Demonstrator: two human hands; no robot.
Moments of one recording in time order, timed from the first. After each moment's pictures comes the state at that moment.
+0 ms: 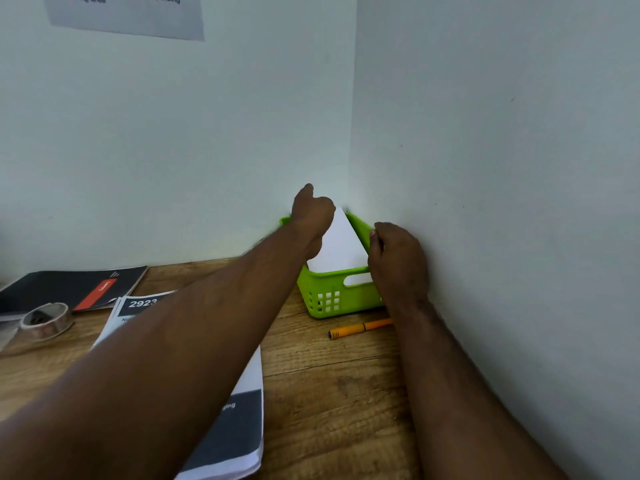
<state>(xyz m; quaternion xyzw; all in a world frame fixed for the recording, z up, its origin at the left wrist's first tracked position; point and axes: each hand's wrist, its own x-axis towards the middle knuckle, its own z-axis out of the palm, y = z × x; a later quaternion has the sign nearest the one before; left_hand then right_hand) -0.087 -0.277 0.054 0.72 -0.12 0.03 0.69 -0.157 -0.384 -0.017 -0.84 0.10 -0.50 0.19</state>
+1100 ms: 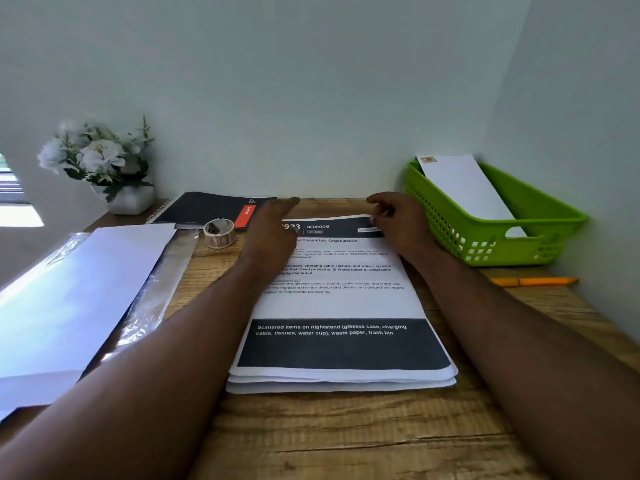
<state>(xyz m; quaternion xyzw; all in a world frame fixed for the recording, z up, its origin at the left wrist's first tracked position) -0.091 0.011 -0.063 0.89 -0.11 0.20 0.39 -0.083 -0.218 -0.055 -0.86 -0.05 -0.26 0.43</state>
